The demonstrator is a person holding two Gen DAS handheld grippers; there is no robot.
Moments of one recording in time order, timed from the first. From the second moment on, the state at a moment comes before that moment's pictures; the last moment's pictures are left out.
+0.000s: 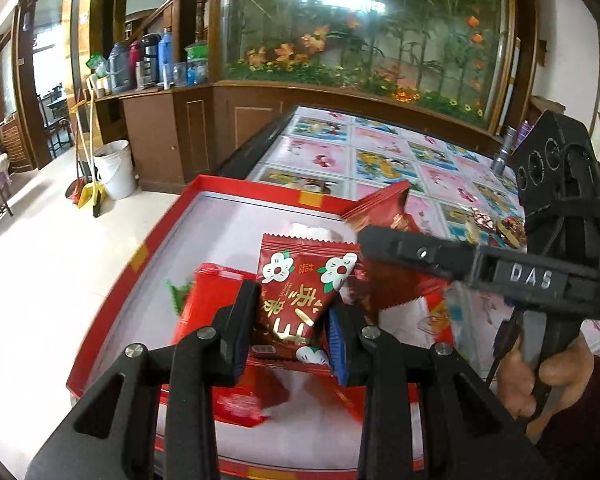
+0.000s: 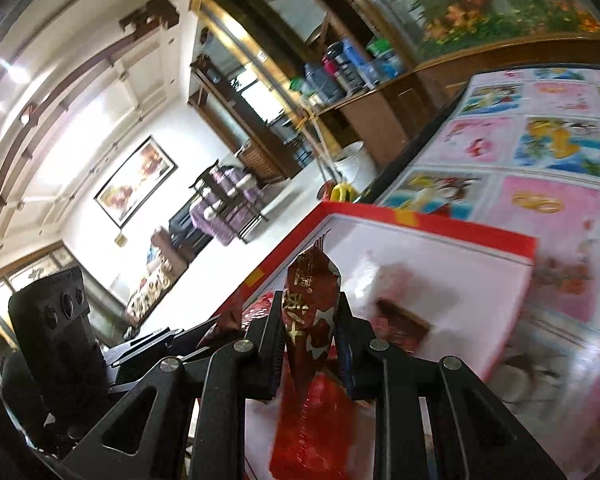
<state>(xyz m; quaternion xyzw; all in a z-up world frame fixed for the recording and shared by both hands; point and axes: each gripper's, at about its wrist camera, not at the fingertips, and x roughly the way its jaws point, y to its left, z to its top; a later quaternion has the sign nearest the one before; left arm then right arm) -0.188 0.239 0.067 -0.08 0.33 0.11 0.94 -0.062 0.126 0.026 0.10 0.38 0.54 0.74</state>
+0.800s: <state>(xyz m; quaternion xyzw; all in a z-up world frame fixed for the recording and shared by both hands) -0.185 0.222 0.074 -0.09 0.35 0.11 0.92 -0.047 0.080 0.045 0.15 0.34 0.50 0.78</state>
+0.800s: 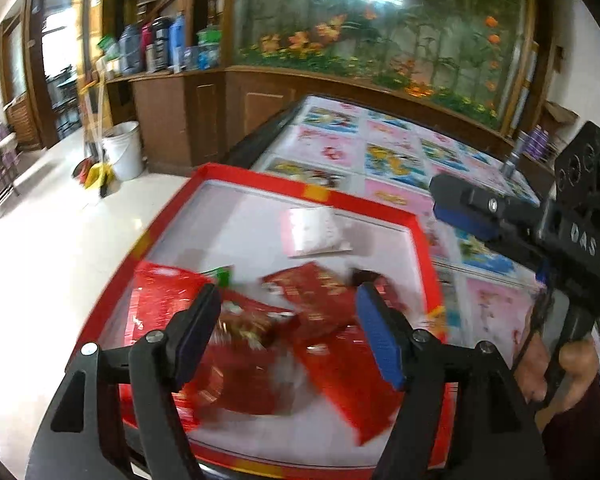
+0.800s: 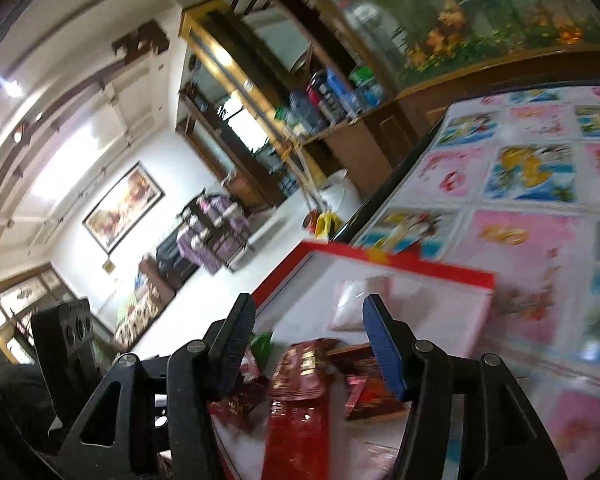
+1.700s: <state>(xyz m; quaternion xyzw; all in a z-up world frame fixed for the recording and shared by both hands) -0.067 -0.075 0.053 -0.01 0.46 -0.17 0.87 0.075 -0.334 0.034 0.19 0.36 0.16 0.90</state>
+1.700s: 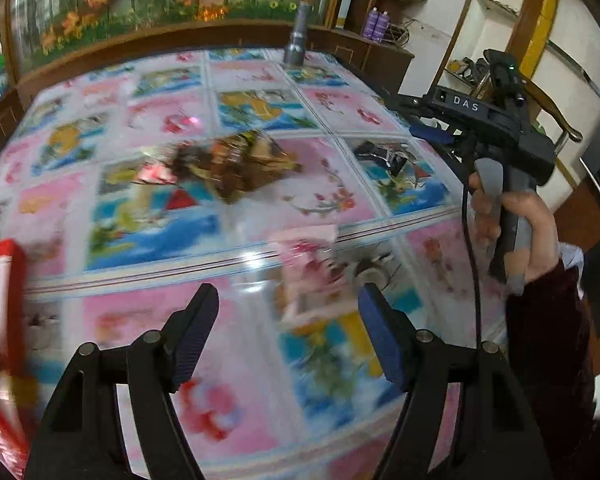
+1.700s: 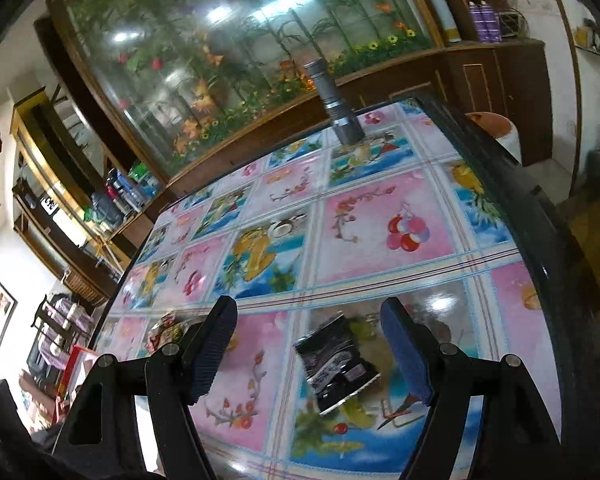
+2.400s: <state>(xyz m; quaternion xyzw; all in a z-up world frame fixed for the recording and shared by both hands) -0.055 -0.100 0.020 0.02 0.46 -0.16 0.88 0.077 -0.281 -0.002 0.01 0.44 0.07 0.90</state>
